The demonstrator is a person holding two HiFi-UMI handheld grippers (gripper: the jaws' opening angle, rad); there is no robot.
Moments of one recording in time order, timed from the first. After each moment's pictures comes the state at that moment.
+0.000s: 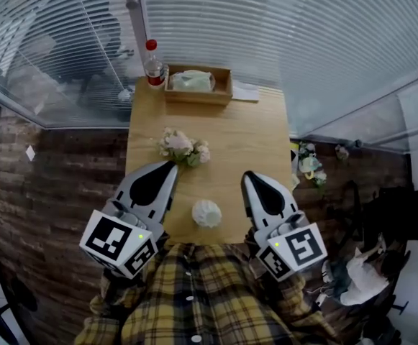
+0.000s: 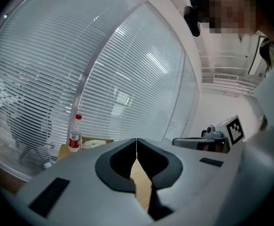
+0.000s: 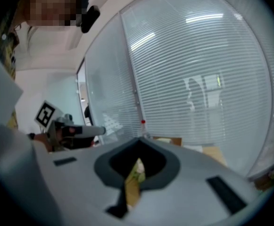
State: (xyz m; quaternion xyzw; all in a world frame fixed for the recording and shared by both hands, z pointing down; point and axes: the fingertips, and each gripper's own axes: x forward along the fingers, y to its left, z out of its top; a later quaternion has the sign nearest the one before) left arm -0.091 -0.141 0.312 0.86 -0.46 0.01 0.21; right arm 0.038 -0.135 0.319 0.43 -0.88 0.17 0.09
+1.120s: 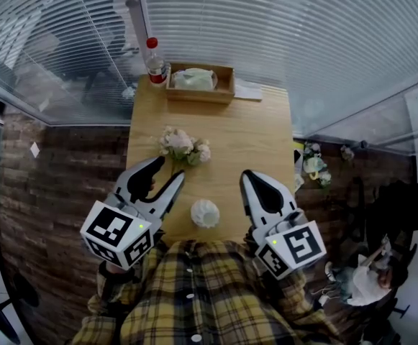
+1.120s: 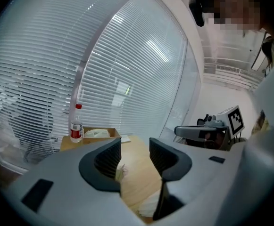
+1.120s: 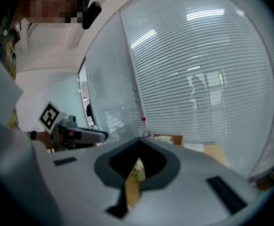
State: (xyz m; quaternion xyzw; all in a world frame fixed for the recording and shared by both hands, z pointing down) left arm -0.088 -0.141 0.347 0.86 -0.46 0.08 0.23; right arm 0.040 -0.140 0.330 0.42 -0.89 0.18 0.09
